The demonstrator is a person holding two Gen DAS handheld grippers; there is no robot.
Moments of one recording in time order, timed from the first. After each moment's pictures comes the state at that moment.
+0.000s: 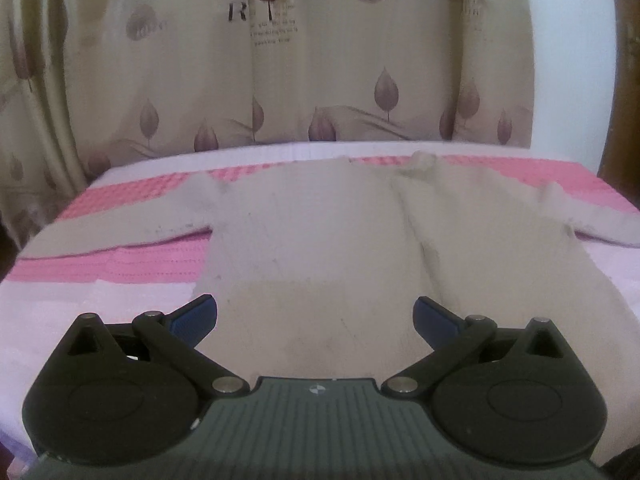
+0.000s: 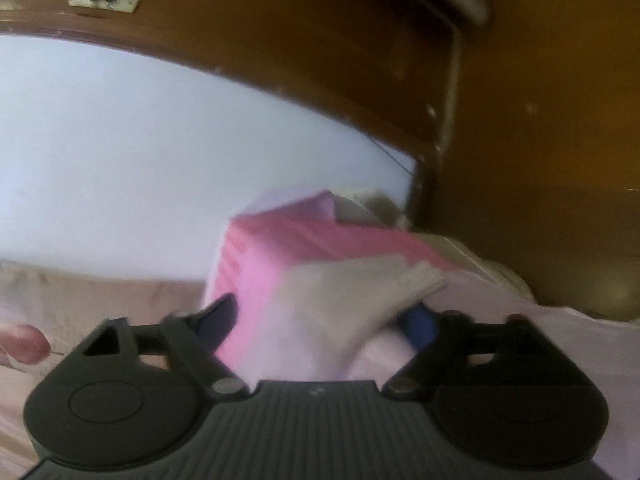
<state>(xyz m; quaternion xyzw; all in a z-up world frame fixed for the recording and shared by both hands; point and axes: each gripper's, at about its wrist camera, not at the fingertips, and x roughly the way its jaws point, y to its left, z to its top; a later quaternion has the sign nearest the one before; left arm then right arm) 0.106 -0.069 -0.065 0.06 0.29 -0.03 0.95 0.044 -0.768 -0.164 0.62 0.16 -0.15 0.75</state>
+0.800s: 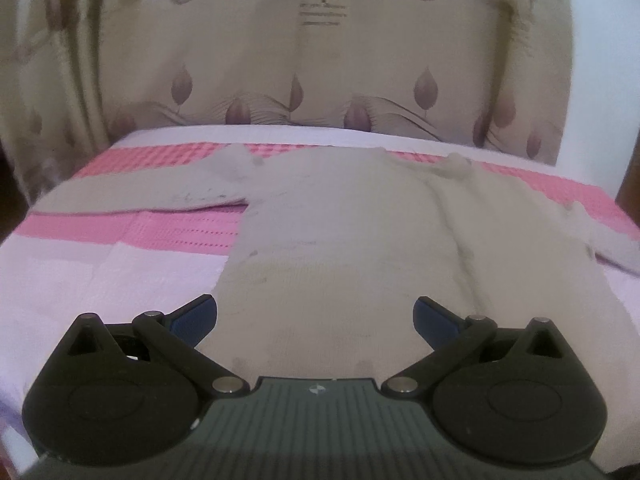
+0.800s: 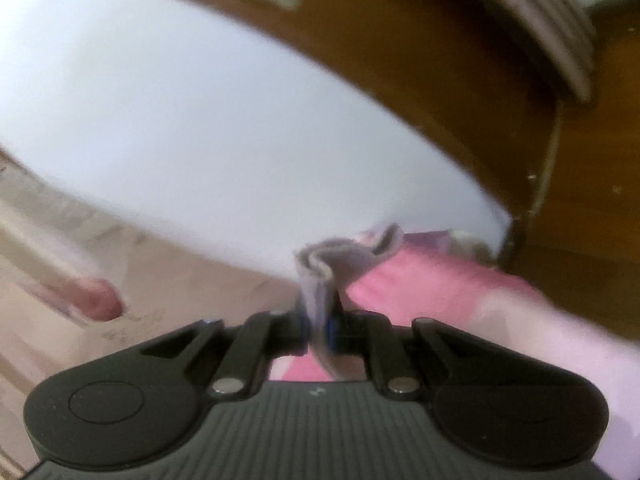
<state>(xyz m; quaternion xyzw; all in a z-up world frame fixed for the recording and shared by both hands) 0.108 -0.031 -0.067 -0.01 0.31 0.00 0.95 0.067 -0.695 -0.030 0.53 0.08 -0.08 0.84</state>
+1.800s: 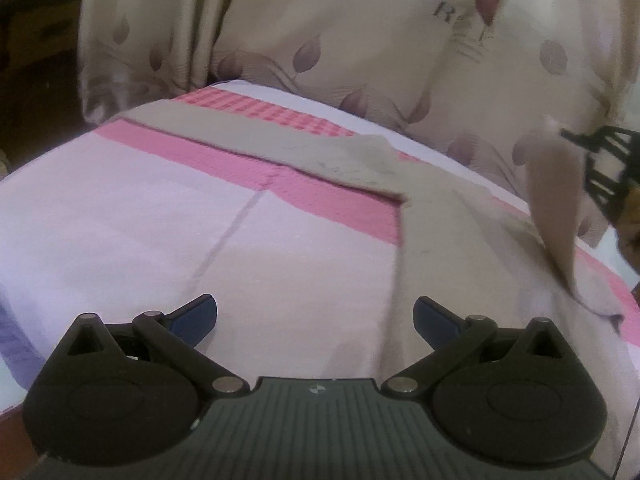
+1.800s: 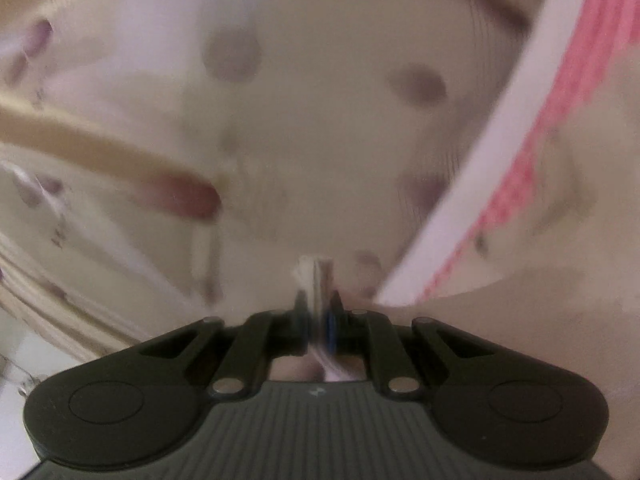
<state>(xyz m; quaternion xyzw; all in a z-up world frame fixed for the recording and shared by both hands) 0.086 0.127 -0.095 -0.15 0.31 0.06 0.94 0.279 -0.239 -0.020 0.57 0.21 0.23 0.76</state>
